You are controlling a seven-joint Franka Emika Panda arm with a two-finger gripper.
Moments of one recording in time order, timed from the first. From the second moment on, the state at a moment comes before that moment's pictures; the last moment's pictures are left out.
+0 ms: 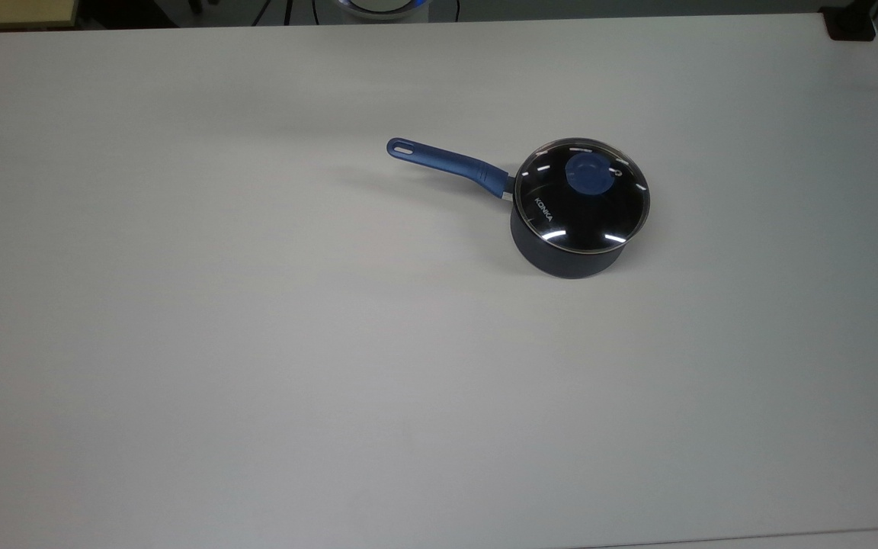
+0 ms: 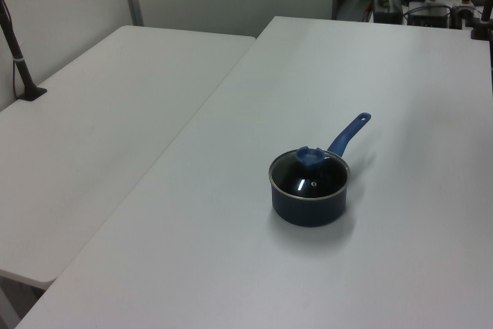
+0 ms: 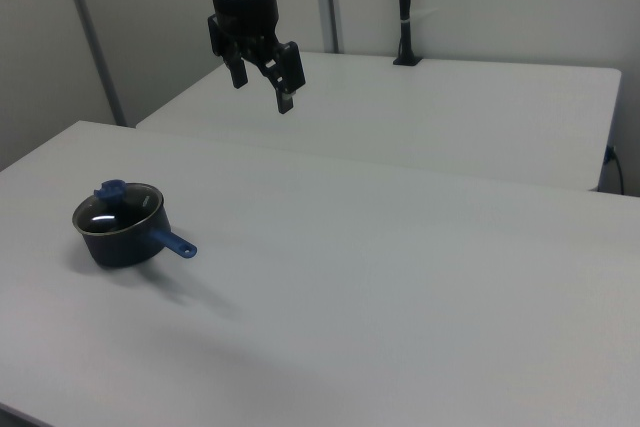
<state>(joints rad) 0.00 0.08 -0.30 -1.38 0.18 1.57 -0.04</state>
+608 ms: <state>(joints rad) 0.08 0.10 -0.30 -1.38 0.18 1.57 -0.04</state>
